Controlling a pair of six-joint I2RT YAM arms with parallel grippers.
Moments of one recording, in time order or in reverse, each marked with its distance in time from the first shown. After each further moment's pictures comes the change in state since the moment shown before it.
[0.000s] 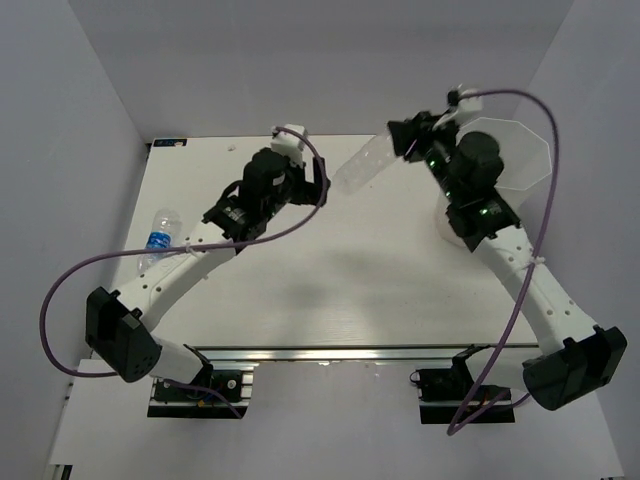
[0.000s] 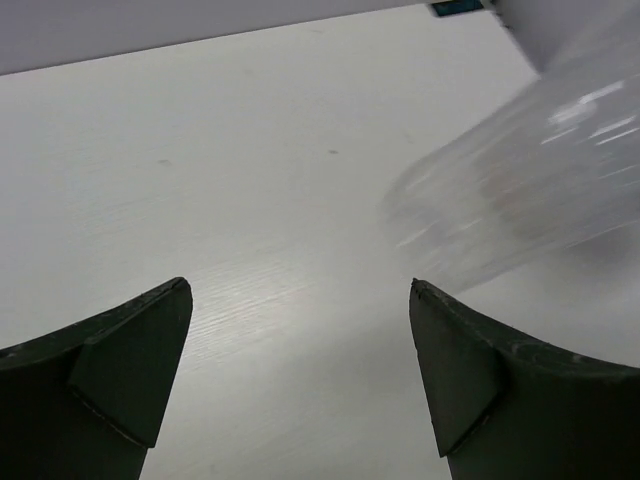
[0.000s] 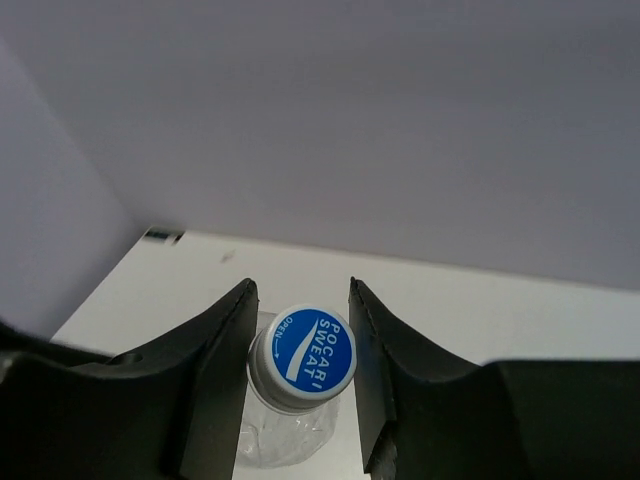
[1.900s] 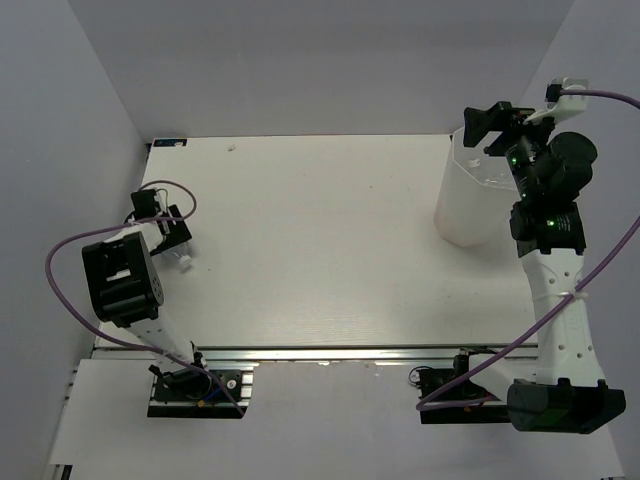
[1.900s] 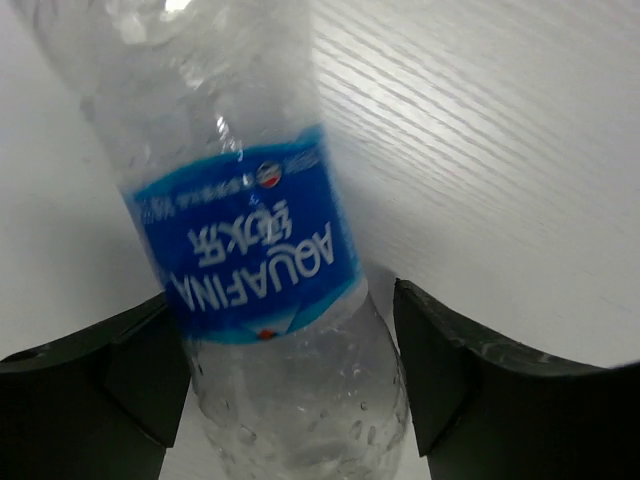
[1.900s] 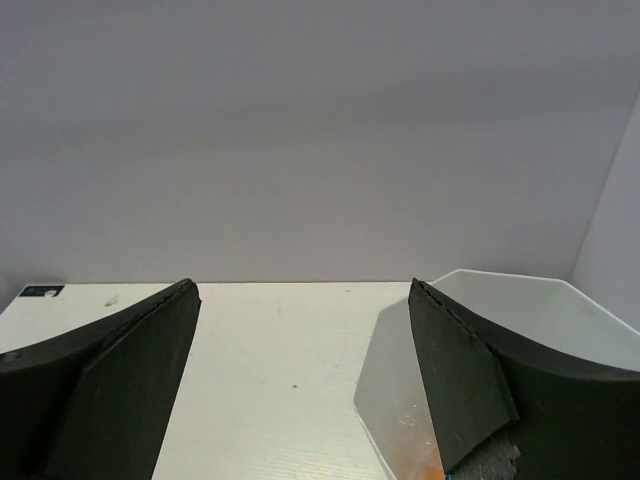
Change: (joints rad) left arm 0.982 0.346 -0.297 -0.005 0.046 0.095; right arm -0.457 -0.140 0.098 -0.163 -0.159 -0.047
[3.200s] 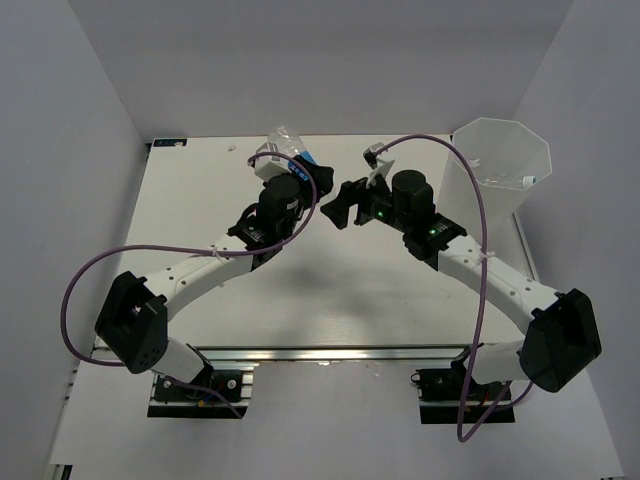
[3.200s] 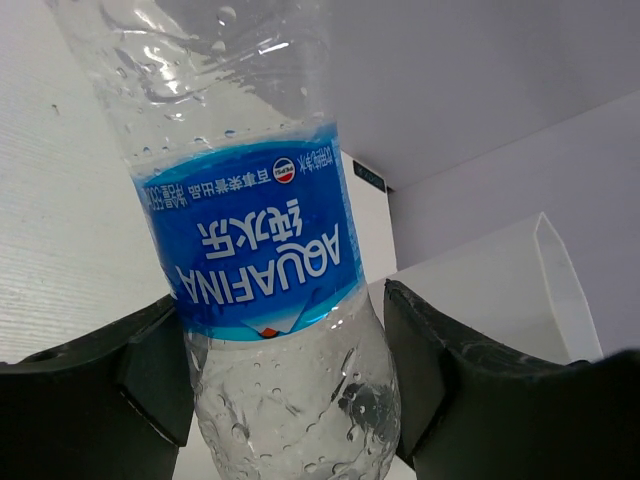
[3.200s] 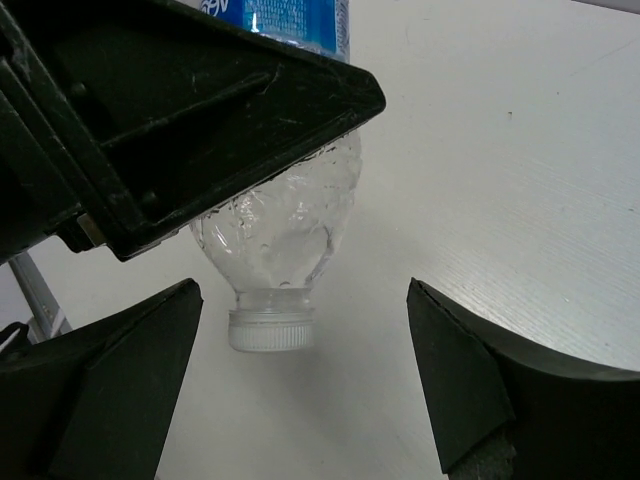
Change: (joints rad) left arm -1.026 -0.279 0.098 0.408 -0.359 -0.771; right arm 0.632 0.242 -0.308 0.154 -0.090 0.072
